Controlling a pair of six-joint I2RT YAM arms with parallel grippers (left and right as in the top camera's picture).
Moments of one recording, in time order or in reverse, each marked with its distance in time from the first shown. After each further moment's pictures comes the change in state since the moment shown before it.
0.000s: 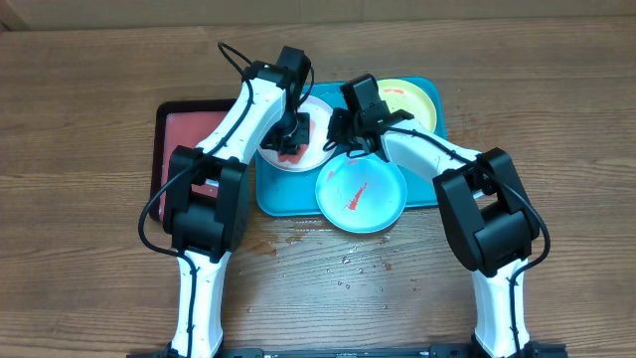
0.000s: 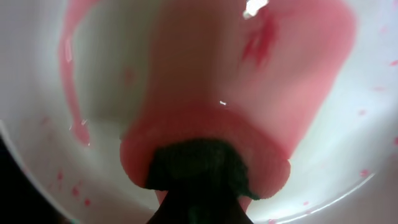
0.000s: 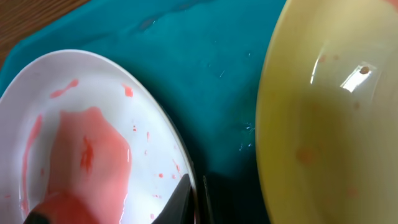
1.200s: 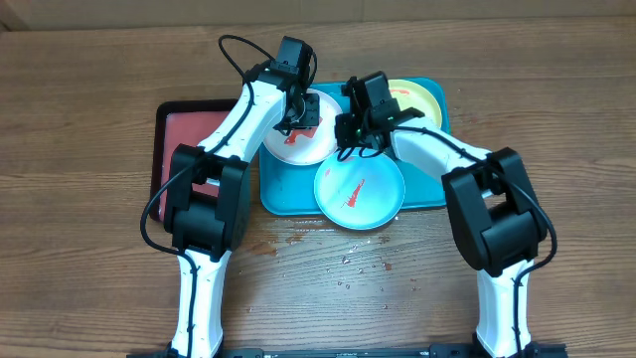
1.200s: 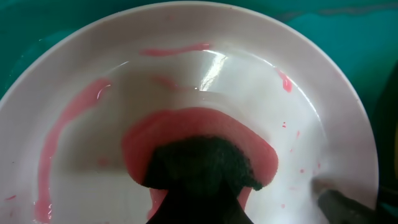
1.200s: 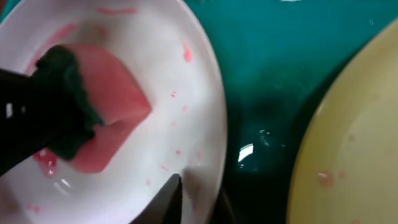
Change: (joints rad) left arm 0.000 0.006 -0.024 0.325 0.080 0.026; right arm -0.032 -0.014 -0.025 -0.010 -0.094 -0.384
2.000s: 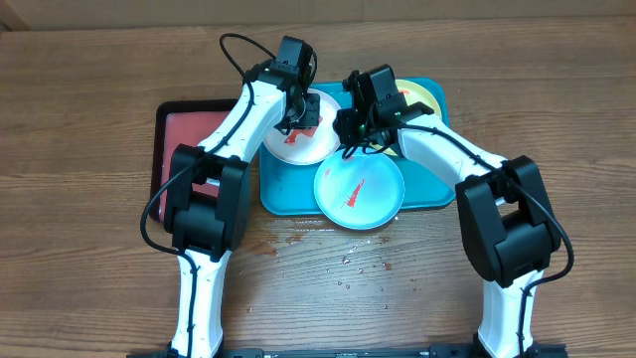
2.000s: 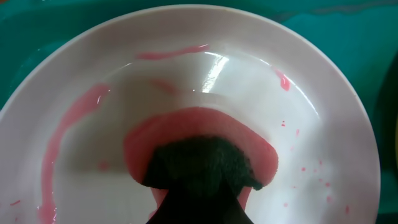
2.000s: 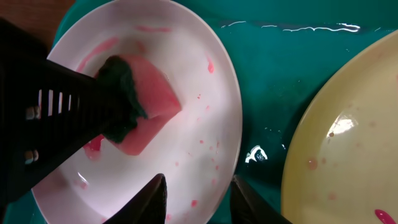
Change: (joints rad) left arm 0.000 0.000 0.000 0.008 0.003 0.037; right arm -0.014 -0.077 -0.002 -0.056 -0.034 -0.029
